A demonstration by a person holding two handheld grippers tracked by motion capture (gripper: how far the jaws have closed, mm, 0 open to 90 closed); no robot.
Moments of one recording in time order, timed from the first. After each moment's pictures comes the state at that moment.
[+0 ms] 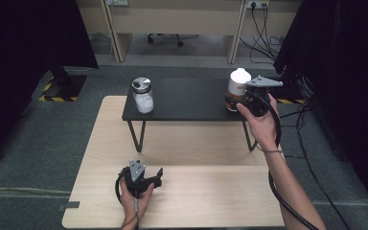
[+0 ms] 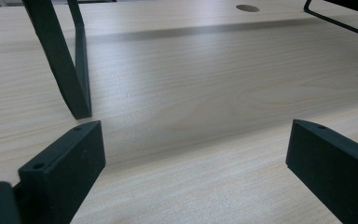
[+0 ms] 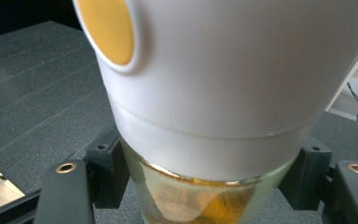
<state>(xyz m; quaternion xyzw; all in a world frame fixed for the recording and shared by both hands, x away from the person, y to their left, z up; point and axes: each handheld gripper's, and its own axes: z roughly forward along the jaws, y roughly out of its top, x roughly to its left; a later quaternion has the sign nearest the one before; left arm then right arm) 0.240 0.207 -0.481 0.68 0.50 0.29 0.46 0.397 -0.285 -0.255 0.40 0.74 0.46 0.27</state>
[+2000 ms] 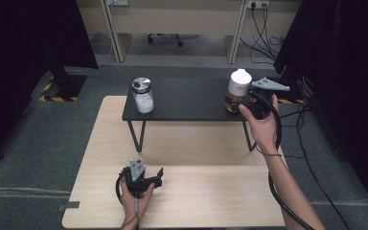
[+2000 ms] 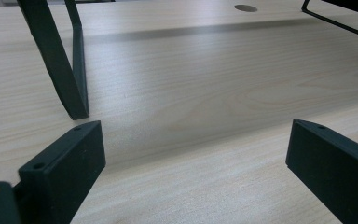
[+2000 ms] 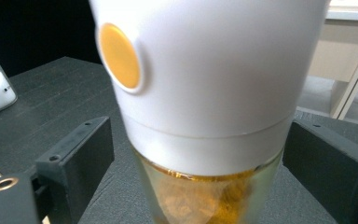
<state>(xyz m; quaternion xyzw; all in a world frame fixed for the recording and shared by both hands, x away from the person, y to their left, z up) 0.241 0.206 -0.481 0.68 0.50 0.29 0.46 0.385 -0.298 -0.272 0.41 0.70 0.52 0.27</state>
